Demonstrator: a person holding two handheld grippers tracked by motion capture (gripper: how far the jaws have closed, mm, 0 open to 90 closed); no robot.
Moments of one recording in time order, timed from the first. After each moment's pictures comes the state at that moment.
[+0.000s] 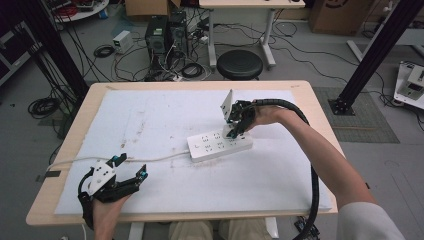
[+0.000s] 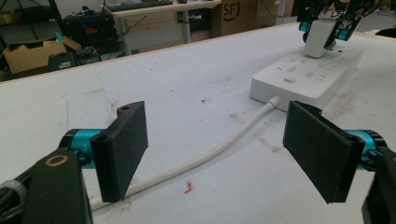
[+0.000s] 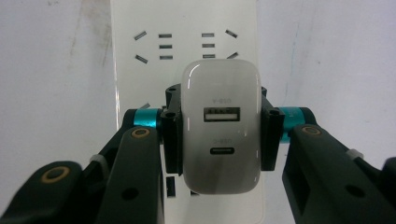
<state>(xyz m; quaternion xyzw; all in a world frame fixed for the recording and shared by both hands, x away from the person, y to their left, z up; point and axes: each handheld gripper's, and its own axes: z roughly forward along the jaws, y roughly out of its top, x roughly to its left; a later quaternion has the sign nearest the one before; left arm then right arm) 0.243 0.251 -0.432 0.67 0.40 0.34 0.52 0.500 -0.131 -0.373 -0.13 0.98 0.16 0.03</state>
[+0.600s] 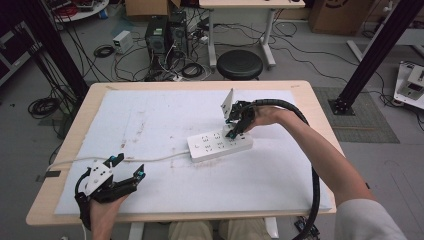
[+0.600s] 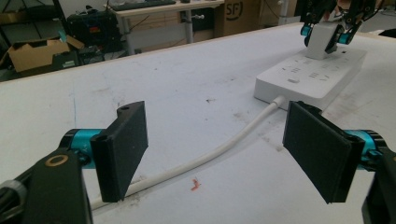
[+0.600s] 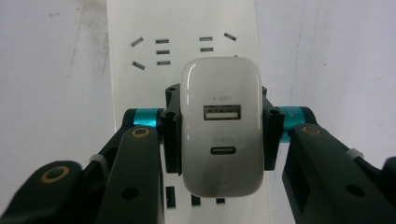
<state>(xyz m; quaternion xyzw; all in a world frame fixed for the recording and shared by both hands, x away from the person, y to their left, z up) 0.240 0.256 -0.429 0.68 0.40 0.34 0.52 0.505 -0.132 -0.380 -0.11 0.98 0.18 0.01</state>
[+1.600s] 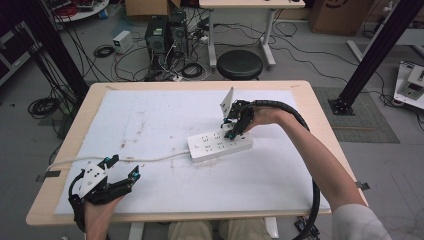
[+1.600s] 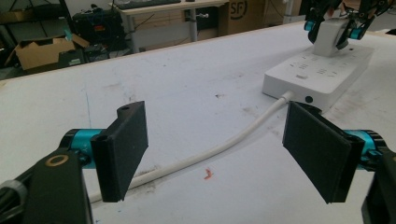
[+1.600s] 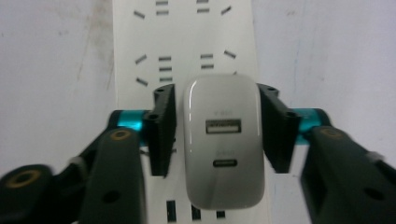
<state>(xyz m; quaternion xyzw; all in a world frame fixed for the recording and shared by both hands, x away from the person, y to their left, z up) 0.236 0.267 -0.430 0.67 0.40 0.34 0.51 0.506 -0.130 -0.378 -0.11 0.97 0.21 0.00</state>
